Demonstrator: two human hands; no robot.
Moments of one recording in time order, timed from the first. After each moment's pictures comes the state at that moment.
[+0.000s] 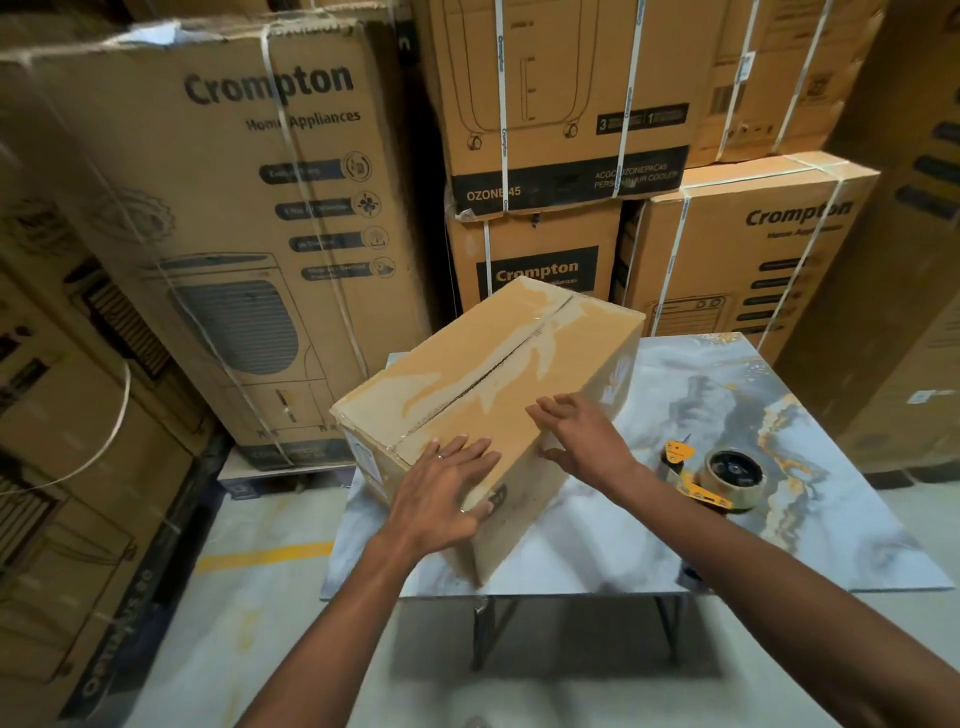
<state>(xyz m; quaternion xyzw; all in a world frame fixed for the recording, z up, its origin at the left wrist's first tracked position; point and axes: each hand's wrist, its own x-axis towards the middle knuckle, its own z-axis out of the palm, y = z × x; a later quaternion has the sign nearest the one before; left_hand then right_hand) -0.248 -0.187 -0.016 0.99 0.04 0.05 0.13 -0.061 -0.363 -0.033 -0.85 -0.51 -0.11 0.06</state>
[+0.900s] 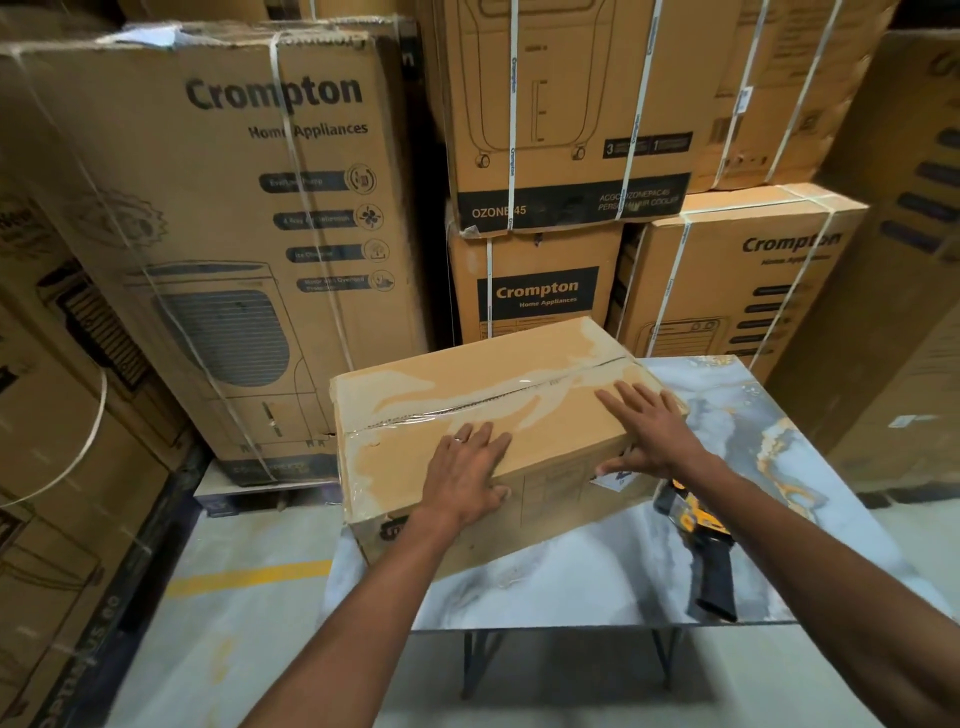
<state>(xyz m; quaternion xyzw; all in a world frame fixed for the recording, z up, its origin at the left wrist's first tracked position) -0.191 -0.171 -0.010 1.00 0.07 0.02 0.06 0.009 -0.407 -0.020 -0.93 -0.37 0.02 0.00</state>
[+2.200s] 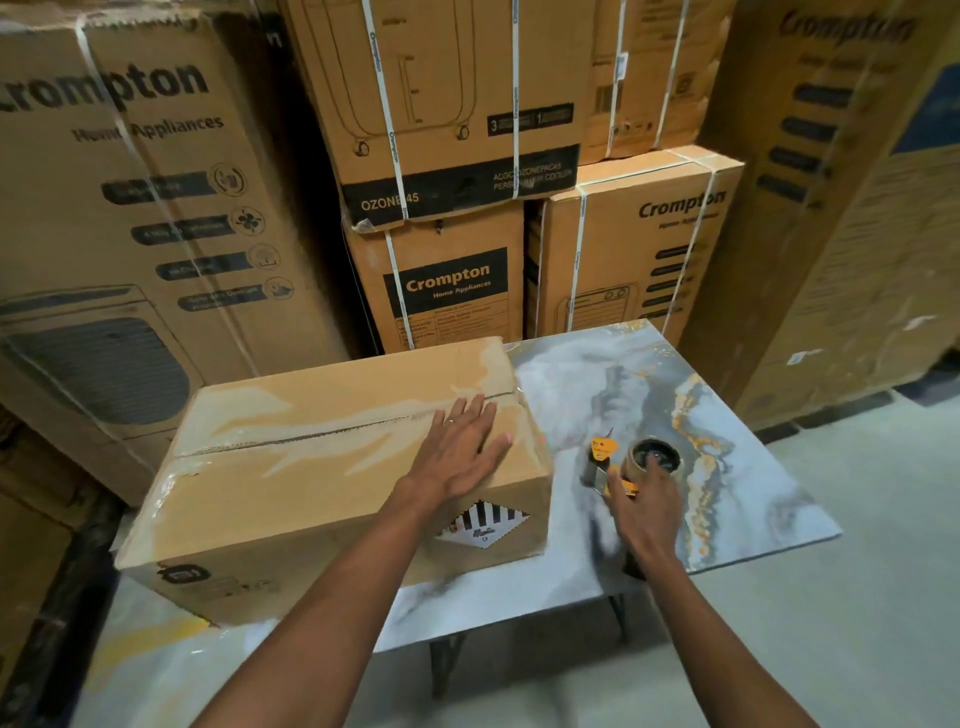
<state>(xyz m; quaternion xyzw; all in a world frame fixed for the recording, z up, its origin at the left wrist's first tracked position) -0.107 -0.234 -0.012 0.99 -0.01 -0.04 0.15 -0.064 -0.496 -0.124 -0.91 0.12 -0.01 0.39</state>
